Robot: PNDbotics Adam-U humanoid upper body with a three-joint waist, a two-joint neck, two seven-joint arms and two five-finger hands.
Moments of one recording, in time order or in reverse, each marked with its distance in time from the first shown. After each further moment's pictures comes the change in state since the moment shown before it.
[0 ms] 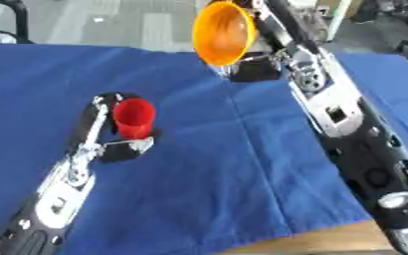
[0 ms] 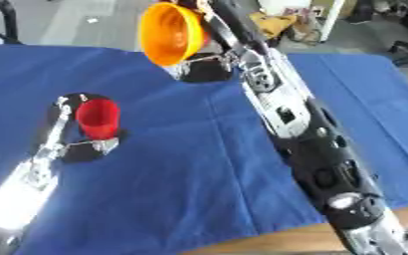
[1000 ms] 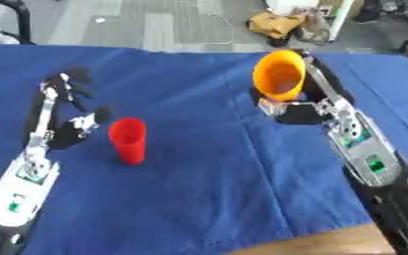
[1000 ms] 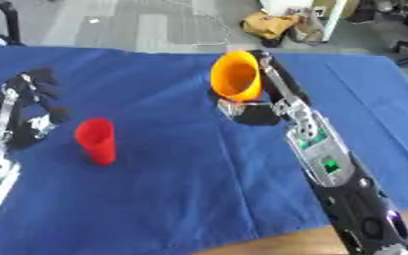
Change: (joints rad) left arm 0.043 0.106 0.083 -0.268 0.321 0.119 -0.120; right arm 0.243 -0.051 -0.050 0.087 -0.280 0.130 0.092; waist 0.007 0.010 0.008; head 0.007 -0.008
